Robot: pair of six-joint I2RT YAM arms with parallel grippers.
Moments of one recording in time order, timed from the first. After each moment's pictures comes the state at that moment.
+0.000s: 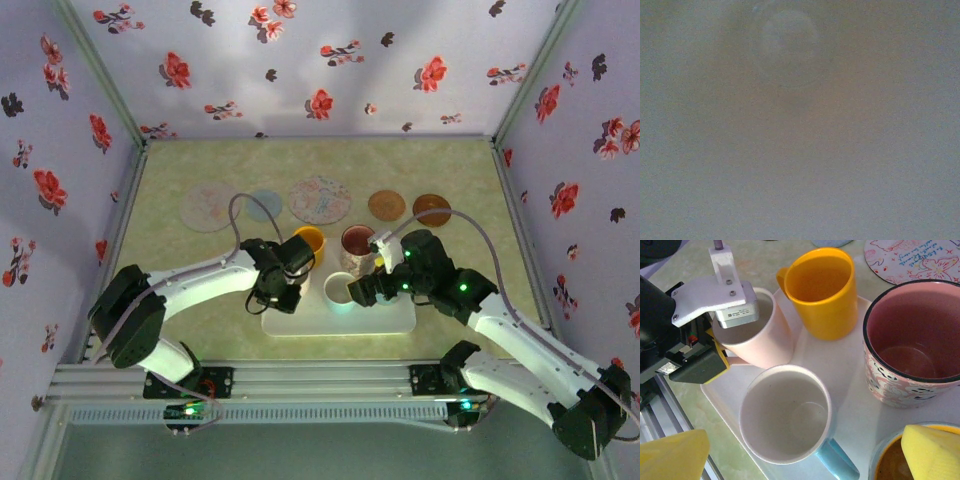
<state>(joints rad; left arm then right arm) -0.93 1.52 1.01 -0.93 0.04 -0.54 0.69 0.87 0.70 -0.53 -0.29 0.14</state>
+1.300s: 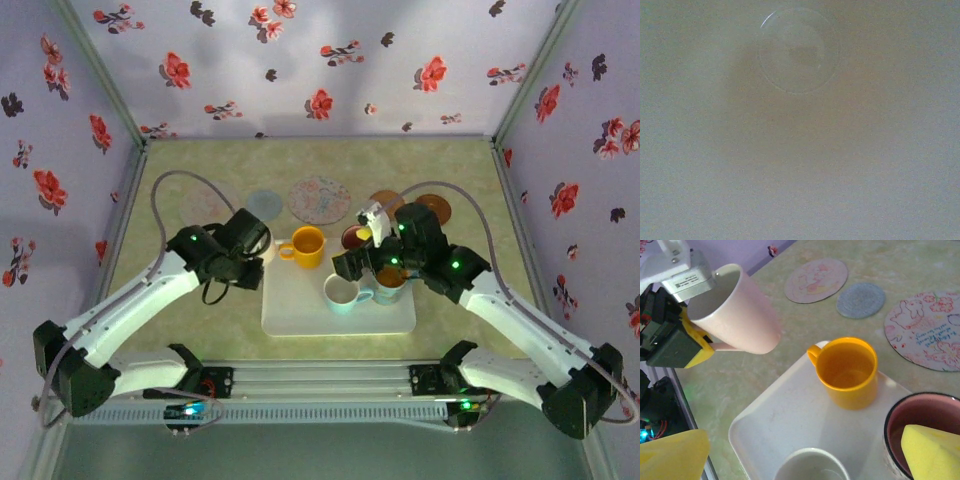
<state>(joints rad) -0.75 1.19 1.14 -1.18 -0.13 -0.42 0.69 1.03 0.91 -0.43 -0.37 0.13</state>
